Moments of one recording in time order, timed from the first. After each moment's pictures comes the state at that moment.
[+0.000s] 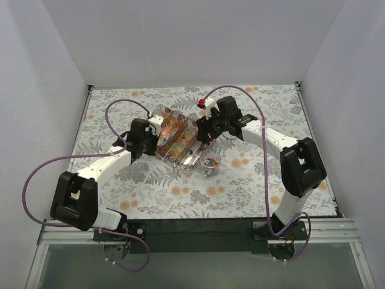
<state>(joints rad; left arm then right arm) -0.36 1.39 0.82 -0.22 0.03 0.07 0.57 1.75 1.28 -0.25 -0.41 -0.08</state>
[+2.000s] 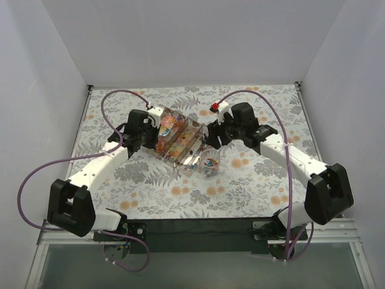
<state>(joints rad) -0.37 1.34 0.96 -0.38 0.04 0.05 0.56 1.45 1.08 -0.26 -0.37 -0.05</state>
